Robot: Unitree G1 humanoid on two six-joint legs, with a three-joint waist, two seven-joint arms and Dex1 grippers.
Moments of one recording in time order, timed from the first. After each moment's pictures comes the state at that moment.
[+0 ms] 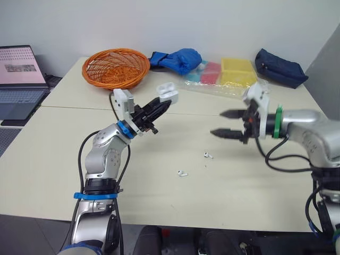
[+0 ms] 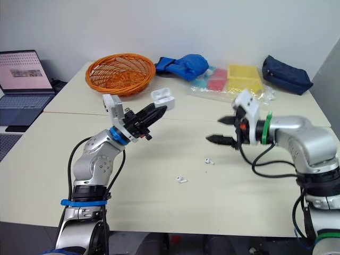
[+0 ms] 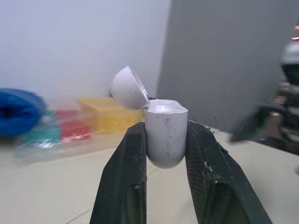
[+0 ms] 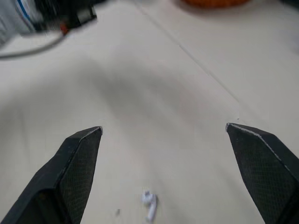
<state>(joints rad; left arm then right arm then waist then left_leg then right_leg) -0.55 0.29 0.19 0.13 -0.49 0.23 -0.86 -0.65 -0.73 0.07 -0.20 0.53 0.94 0.91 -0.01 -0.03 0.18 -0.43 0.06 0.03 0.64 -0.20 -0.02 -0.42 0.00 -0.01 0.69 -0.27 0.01</state>
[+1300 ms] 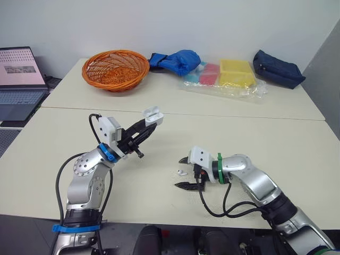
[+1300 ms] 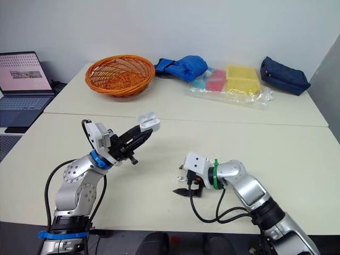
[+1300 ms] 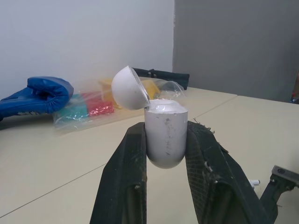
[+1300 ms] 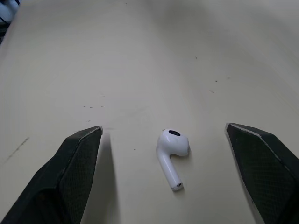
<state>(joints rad) -0.28 0.38 0.16 -0.03 -0.47 0.06 -0.88 -0.46 -0.41 0.49 -0.05 0.12 0.45 0.91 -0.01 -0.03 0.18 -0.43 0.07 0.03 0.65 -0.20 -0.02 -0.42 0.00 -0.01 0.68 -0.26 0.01</state>
